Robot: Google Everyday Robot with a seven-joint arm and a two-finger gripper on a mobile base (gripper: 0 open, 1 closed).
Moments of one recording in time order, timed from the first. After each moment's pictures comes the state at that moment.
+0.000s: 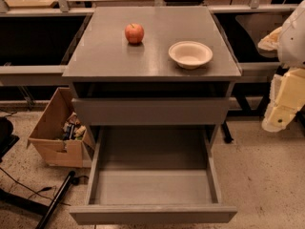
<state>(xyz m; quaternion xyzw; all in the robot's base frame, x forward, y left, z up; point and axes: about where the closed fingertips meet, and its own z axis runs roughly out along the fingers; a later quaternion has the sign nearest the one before) 0.438 -0.216 0.979 -0.60 0.78 -0.04 0.16</state>
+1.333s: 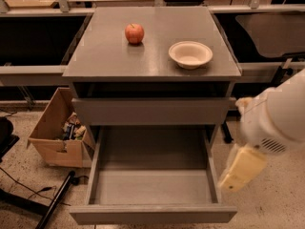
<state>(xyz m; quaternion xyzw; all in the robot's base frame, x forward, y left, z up) 0.387 -0.167 0.876 -0.54 0.81 -0.01 0.20</state>
